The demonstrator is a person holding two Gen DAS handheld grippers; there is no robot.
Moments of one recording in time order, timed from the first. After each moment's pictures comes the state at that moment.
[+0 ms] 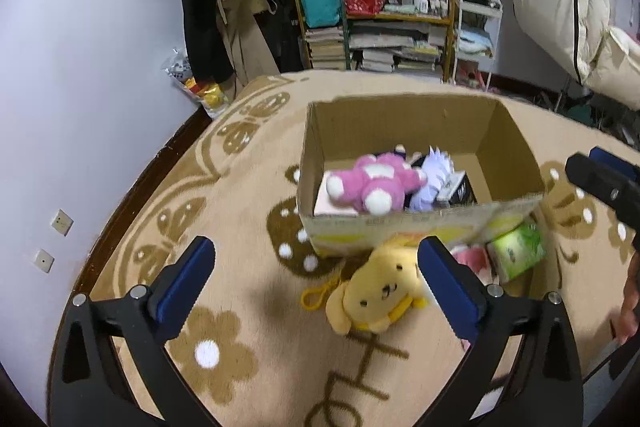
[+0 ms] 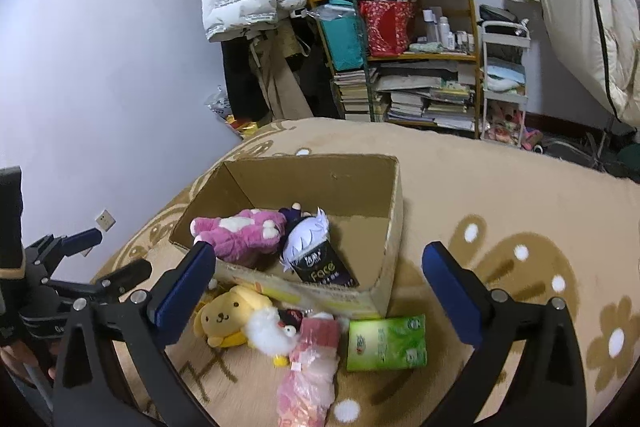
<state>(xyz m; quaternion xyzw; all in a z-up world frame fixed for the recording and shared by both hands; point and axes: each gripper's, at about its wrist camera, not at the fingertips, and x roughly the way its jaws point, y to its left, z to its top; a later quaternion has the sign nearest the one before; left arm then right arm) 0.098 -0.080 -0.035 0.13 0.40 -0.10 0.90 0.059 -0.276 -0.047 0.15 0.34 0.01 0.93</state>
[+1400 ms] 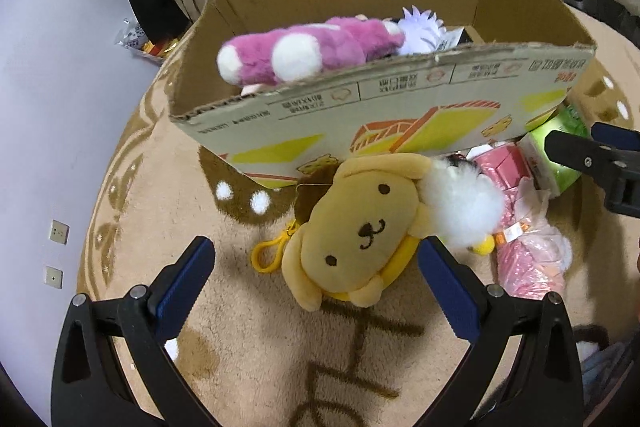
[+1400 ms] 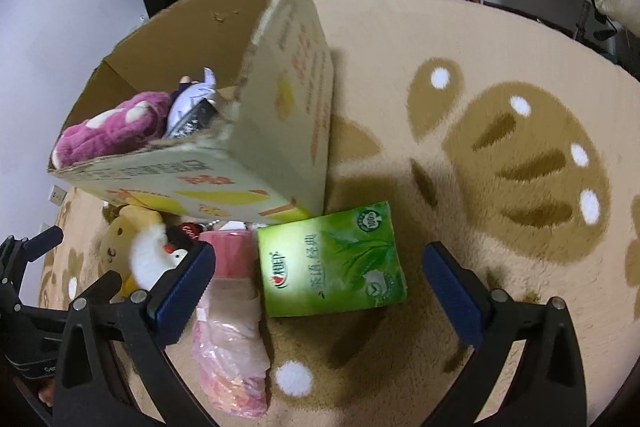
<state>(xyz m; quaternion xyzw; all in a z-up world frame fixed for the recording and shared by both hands) 0.117 -0.119 -0.144 0.24 0.50 -0.12 0.83 0.084 -0.299 -0.170 0.19 0.50 -0.06 0.84</state>
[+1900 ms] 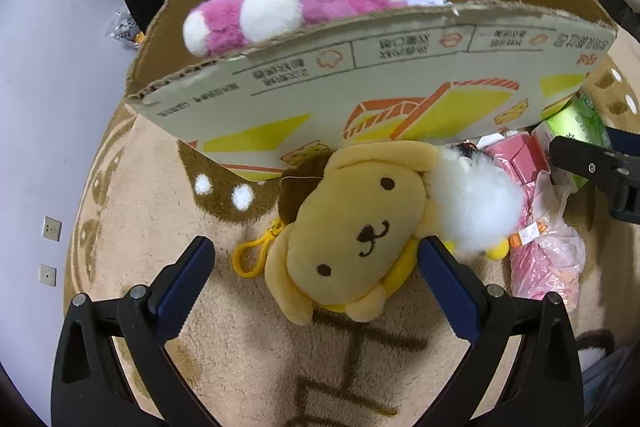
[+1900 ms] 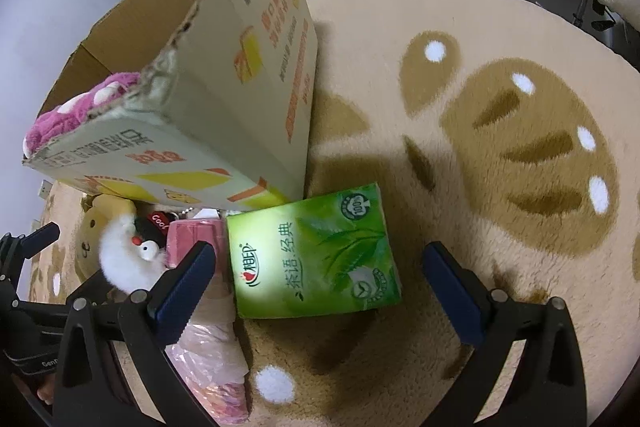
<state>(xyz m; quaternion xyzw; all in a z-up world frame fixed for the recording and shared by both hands) 0.126 -0.123 -0.166 0.23 0.51 -0.13 0.82 0.087 -0.307 -0.189 0.18 0.53 -0.07 0.83</state>
